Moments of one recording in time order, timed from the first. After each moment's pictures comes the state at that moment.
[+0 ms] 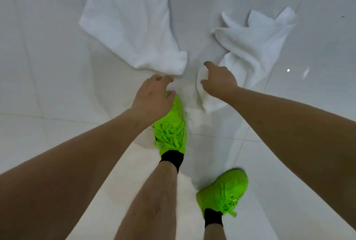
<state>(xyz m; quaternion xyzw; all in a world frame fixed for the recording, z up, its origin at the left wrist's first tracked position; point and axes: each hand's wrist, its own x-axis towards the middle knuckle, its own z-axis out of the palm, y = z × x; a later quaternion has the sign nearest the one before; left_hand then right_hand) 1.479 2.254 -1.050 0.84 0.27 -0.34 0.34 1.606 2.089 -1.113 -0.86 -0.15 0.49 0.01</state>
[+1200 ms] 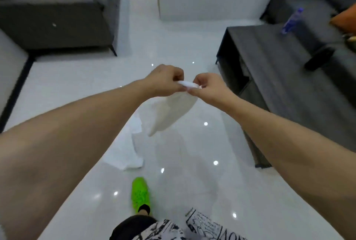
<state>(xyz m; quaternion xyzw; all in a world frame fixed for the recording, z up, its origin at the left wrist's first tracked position) 1.650 2.057 -0.285 0.95 -0.05 -0.10 0.30 1.662 1.870 -0.296 -0.89 -0.14 0.14 0.42</state>
